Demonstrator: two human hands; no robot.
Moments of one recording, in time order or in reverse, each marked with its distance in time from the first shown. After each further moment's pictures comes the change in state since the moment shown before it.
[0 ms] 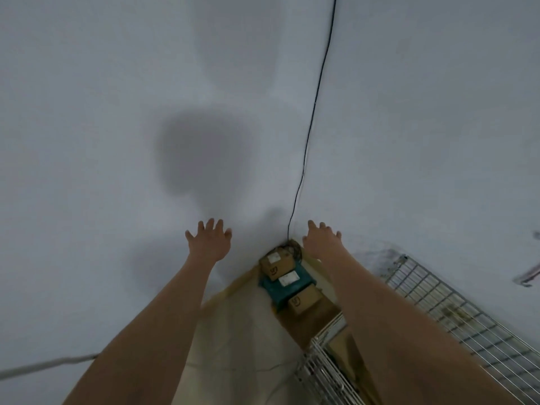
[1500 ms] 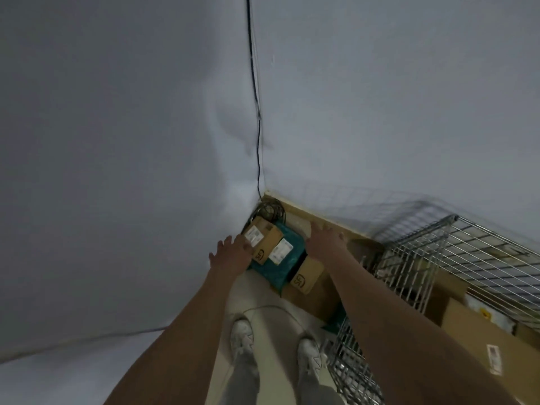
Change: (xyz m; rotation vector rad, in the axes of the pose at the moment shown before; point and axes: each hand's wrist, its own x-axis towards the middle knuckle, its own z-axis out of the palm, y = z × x) left_hand 0.412 0.145 0.214 0.028 -0.616 0.175; right_hand 0.394 0.077 0.163 0.214 -0.376 0.403
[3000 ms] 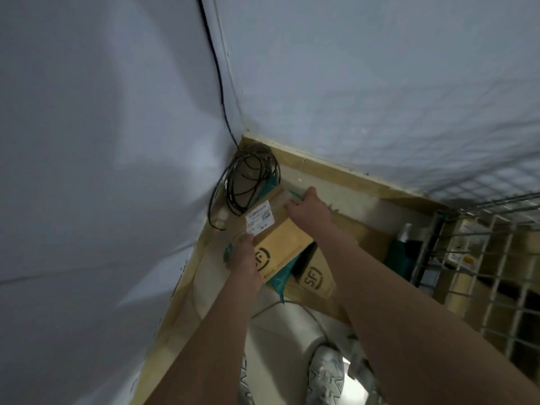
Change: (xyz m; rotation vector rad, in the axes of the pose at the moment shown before) left_hand 0.344 -0.009 0.275 -1.437 -0.135 -0.542; right_hand 0.362 0.013 0.239 0.659 0.055 0.152
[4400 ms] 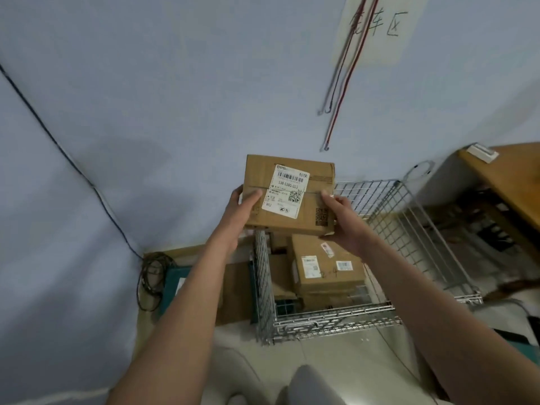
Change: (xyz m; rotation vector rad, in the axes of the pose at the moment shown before) left_hand -0.779 -0.078 0.028 0.750 -0.875 0.770; right_hand -0.762 0.136 -0.418 1.175 0.374 -0.139
